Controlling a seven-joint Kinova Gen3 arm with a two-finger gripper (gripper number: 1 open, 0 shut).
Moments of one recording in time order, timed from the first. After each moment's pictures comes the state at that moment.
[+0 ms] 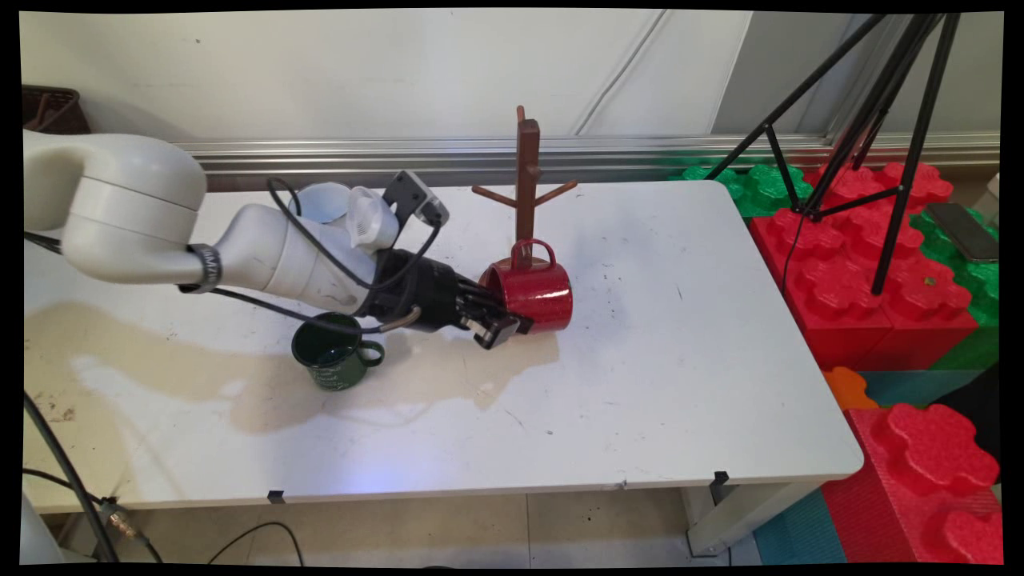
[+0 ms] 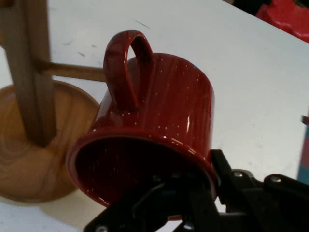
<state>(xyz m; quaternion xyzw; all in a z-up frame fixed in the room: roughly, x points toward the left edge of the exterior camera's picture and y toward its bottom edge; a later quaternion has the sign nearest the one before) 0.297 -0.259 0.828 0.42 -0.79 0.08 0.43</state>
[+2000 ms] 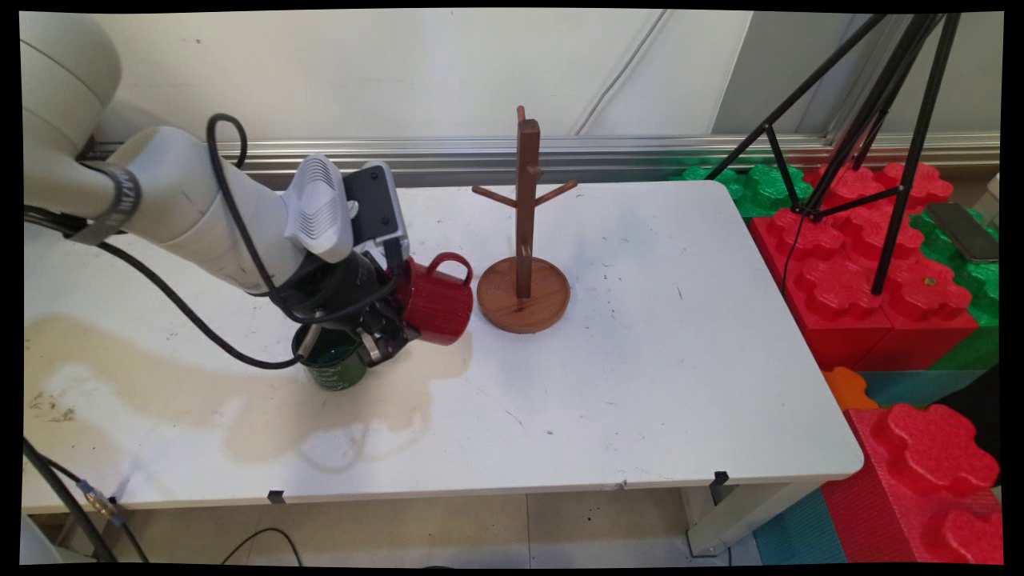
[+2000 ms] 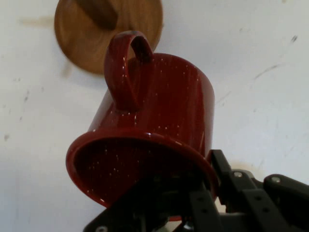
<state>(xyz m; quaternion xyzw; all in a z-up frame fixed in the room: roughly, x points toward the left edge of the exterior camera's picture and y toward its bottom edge) 0.296 -0.213 0.915 0.31 -0.92 0.16 0.17</state>
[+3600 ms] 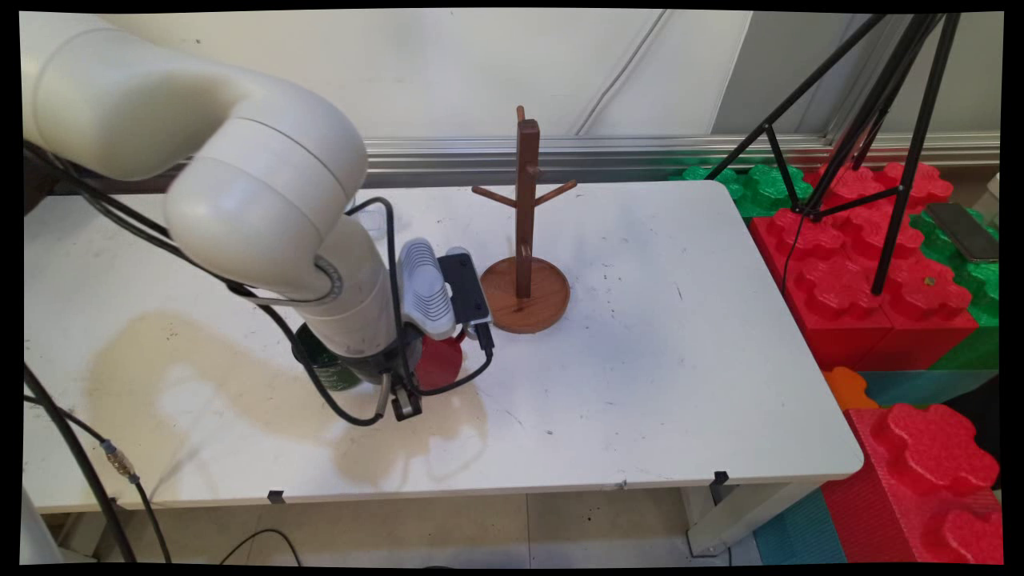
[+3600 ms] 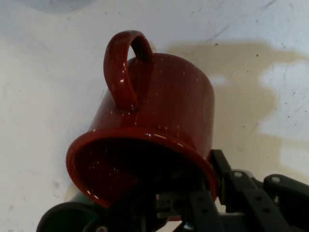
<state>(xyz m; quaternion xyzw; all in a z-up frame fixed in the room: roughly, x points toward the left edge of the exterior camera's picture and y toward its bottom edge) 0.213 -0.228 0.861 0.35 -0.93 0.13 0.00</state>
